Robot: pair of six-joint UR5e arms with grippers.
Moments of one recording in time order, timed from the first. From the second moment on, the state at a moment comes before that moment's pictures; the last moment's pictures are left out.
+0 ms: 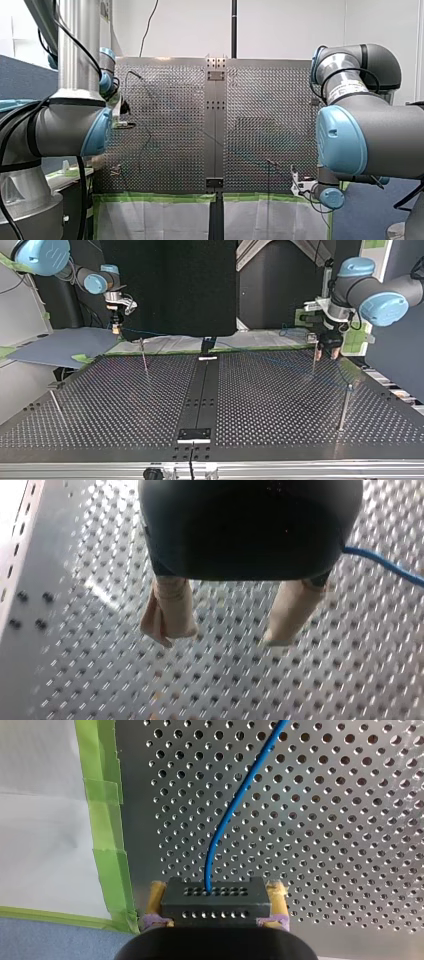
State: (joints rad) left arm 0.29 -1.60 -1.99 -3.06 -1.33 -3.11; right arm 1.61 -0.52 1.76 -1.13 1.33 1.53
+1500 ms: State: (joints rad) left arm 0.22 -1.38 -2.11 -2.94 -1.24 -3.42; right arm 1.62 -0.52 1.76 -1.13 1.33 1.53
